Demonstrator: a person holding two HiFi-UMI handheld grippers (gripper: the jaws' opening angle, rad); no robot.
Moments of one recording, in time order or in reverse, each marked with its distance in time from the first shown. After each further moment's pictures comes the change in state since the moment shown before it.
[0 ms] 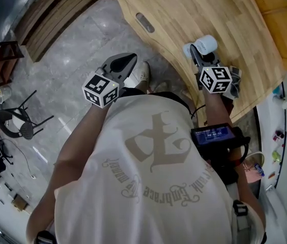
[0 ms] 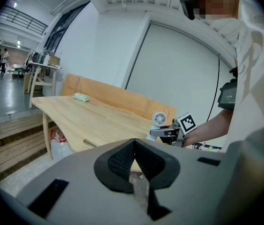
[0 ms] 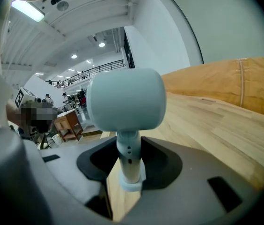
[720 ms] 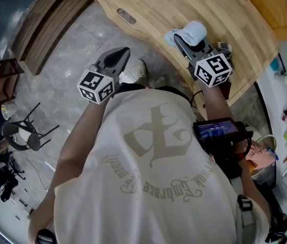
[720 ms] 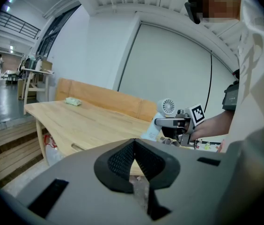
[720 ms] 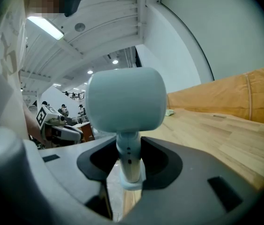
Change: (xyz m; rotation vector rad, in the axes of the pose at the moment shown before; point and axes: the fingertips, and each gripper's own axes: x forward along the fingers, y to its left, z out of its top) left arm 0.008 -0.061 0.001 0.069 -0.013 -0.038; right arm -0.081 0.050 0.047 -0.048 -0.203 0.162
